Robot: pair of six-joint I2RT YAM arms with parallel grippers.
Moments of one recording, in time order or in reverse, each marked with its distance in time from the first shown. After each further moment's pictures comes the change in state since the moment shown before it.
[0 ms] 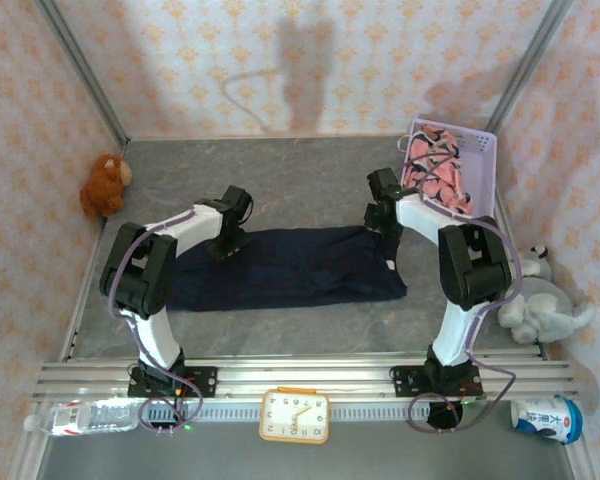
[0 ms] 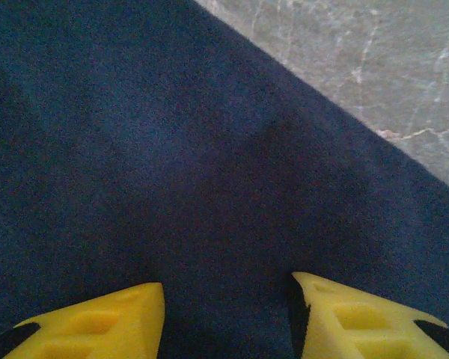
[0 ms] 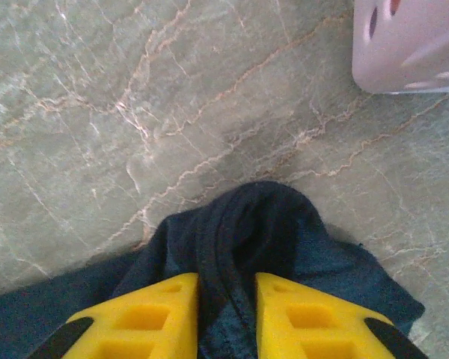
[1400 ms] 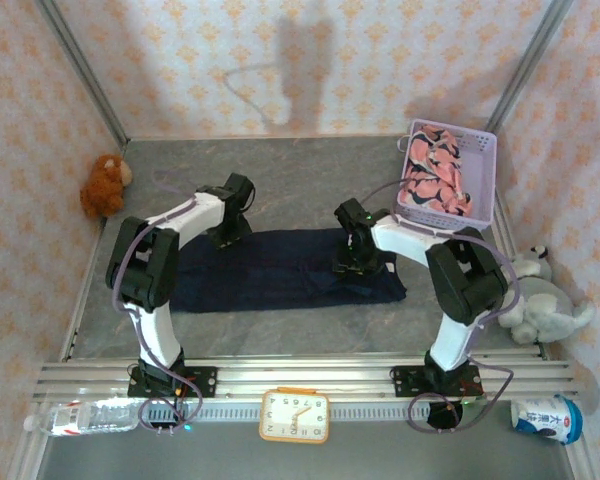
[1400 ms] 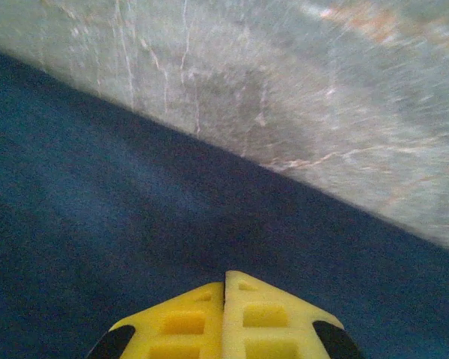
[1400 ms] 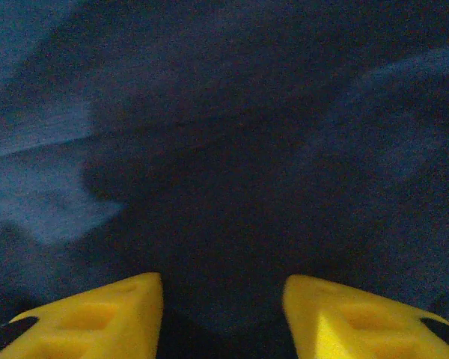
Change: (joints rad) left arm 0.008 0.071 0.146 -0.083 0.004 0.183; right arm 0.240 -0.061 -0.114 -0.162 -0.198 0.051
